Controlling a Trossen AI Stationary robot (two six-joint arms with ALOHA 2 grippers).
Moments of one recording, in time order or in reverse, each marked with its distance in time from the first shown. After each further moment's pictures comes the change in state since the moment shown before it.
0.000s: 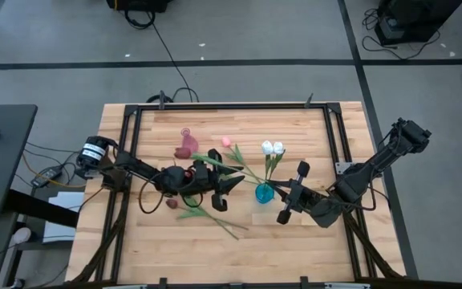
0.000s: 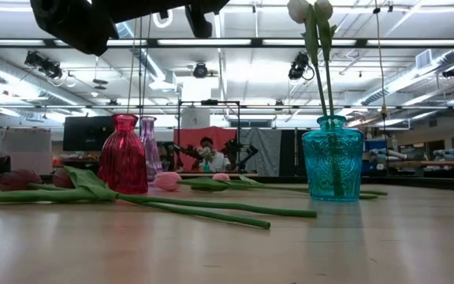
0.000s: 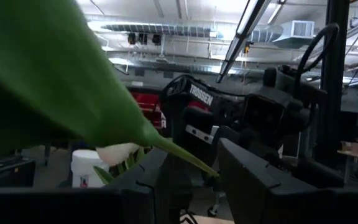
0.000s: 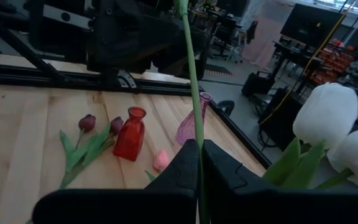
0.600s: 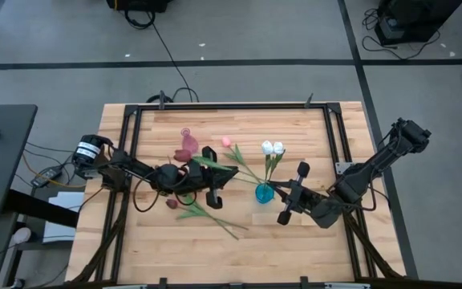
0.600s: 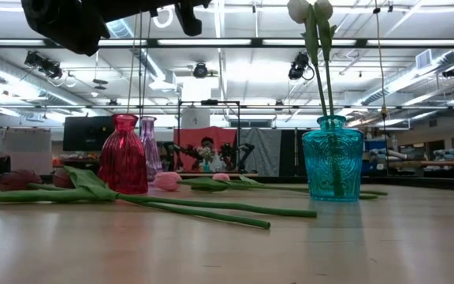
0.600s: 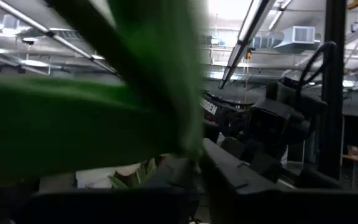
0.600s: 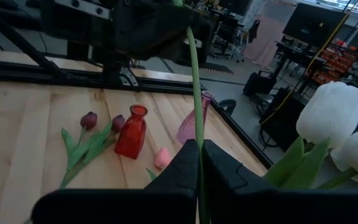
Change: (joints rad) left arm 0.001 -0.047 -0.052 0.034 -0.004 0.031; right arm 0.000 0.000 0.000 -0.009 -0.011 -0.001
